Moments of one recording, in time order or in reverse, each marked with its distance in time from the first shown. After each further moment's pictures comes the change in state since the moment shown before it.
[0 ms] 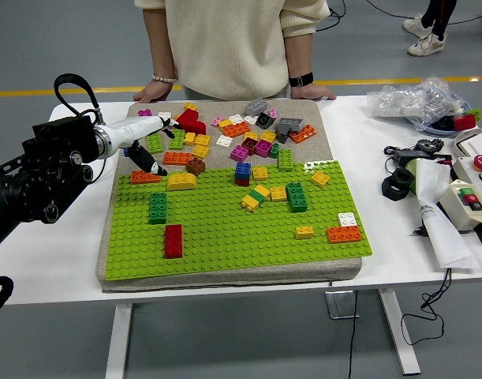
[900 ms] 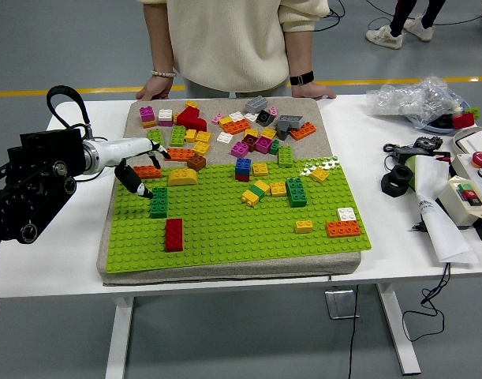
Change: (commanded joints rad) left arm 0.133 0.059 -0.165 -0.205 0.129 -0.199 0.103; right arm -0.008 0.000 0.015 0.000 0.007 -0.004 -0.001
